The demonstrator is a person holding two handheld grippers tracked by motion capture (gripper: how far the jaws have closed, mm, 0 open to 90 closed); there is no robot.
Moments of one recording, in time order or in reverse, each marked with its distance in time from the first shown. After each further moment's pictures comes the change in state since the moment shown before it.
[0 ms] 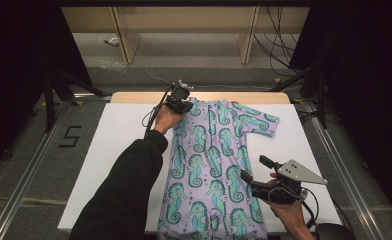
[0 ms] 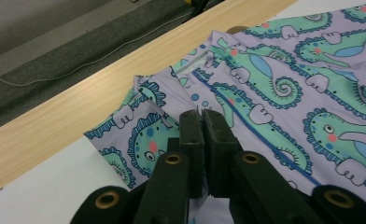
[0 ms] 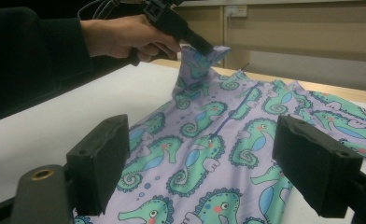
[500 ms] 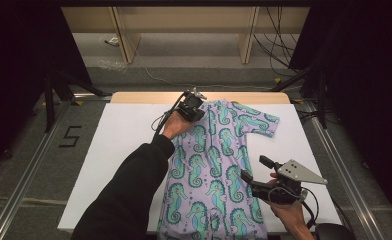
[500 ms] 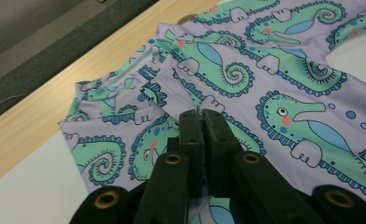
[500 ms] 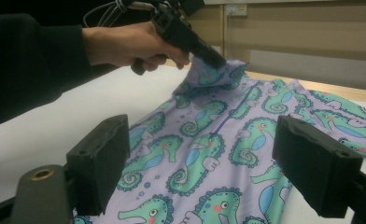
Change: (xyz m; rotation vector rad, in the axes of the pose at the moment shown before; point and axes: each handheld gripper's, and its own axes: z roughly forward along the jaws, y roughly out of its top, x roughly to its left) left arm -0.035 -0.003 0.014 0.028 -0.072 0.106; right arm 0.000 0.000 0.000 0.005 -0.001 -0.001
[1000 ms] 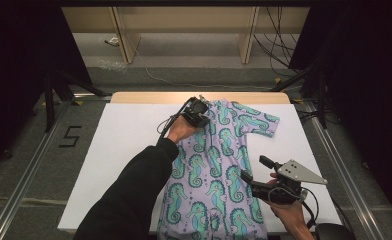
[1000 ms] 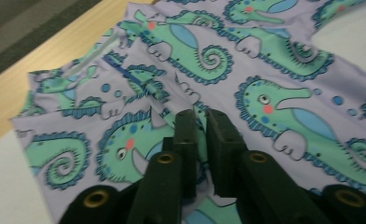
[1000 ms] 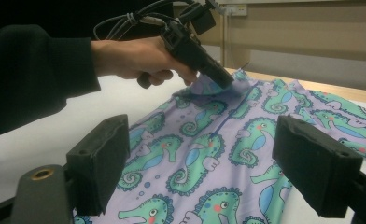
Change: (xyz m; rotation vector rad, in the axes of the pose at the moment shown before) left arm -0.014 -0.005 0.018 0.036 -0.085 -0.004; right arm 0.000 0.000 0.000 0.001 0.001 -0.001
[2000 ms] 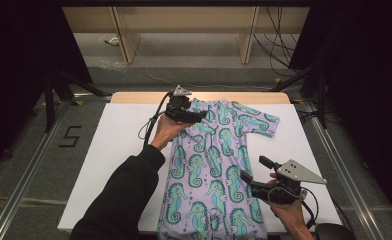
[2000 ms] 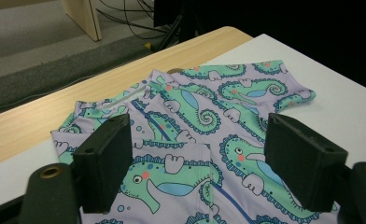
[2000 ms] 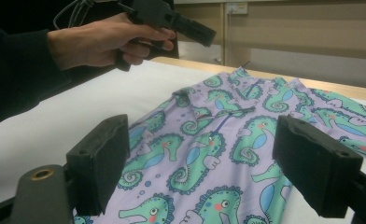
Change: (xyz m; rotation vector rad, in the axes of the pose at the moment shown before) left arm 0.015 -0.014 -0.068 -0.288 -0.005 -0.180; right arm 0.000 -0.001 0.001 0.006 0.001 0.003
